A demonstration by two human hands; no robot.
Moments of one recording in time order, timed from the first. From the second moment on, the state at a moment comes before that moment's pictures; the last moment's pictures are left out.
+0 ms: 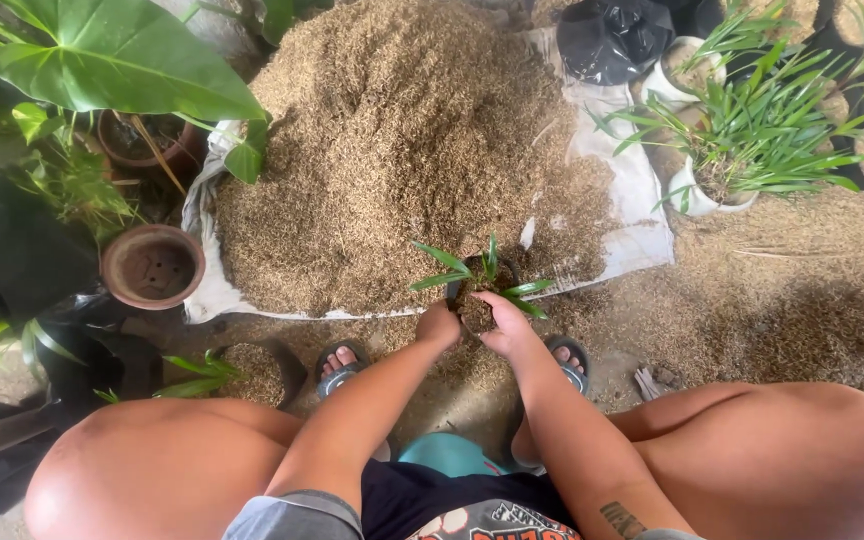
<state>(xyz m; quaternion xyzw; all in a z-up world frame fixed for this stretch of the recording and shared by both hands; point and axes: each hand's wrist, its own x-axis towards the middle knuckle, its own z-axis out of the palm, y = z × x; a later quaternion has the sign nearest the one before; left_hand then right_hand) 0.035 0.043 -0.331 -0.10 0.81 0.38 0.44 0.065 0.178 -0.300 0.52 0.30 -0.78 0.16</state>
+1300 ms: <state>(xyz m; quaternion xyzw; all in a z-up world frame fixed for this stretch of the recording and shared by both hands) 0.075 0.070 -0.341 -0.27 0.60 0.64 0.40 0.080 0.198 -0.282 0.58 0.37 -0.72 0.13</state>
